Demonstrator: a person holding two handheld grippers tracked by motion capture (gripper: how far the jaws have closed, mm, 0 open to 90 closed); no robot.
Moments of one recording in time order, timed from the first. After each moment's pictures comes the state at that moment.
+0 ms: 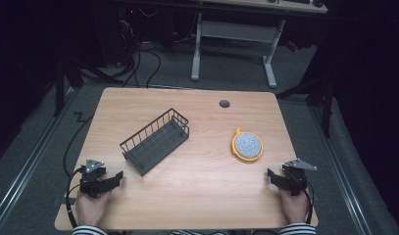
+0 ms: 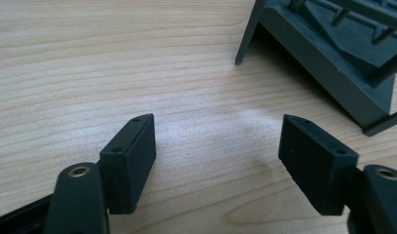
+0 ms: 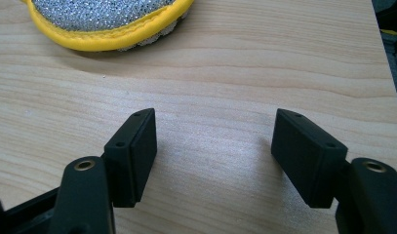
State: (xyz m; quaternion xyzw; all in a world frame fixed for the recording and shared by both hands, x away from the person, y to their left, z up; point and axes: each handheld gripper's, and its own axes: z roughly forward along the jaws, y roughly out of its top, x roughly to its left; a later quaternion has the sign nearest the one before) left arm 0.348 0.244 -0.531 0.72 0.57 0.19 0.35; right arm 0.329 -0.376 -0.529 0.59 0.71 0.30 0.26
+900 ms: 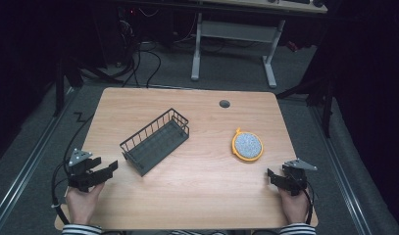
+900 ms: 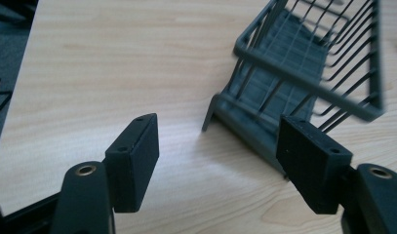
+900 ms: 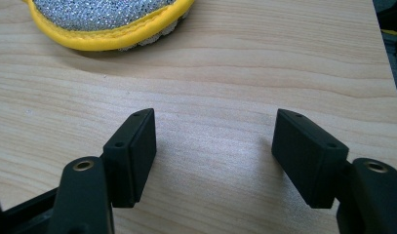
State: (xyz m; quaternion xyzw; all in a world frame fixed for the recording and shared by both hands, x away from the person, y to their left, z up) left arm 0.340 0.247 -0.461 0.70 0.55 0.19 0.41; right arm 0.329 -0.375 -0.530 0.59 0.71 0.30 0.26
